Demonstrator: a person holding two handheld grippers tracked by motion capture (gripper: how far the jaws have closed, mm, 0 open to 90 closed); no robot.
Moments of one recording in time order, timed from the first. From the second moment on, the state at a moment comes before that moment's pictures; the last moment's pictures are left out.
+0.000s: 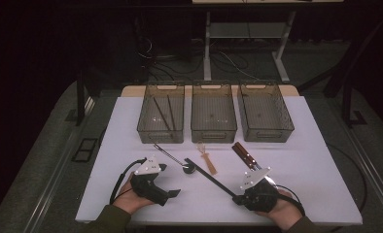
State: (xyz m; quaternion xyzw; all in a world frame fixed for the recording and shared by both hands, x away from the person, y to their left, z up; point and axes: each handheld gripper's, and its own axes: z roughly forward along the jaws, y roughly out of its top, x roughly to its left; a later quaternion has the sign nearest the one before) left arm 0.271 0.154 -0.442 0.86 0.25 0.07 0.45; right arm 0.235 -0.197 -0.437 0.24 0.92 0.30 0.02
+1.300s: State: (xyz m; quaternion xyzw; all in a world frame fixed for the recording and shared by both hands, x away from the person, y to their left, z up) left arm 0.271 0.154 -0.442 0.86 0.25 0.07 0.45; right arm 0.250 -0.215 -0.426 0.28 0.90 0.34 0.04
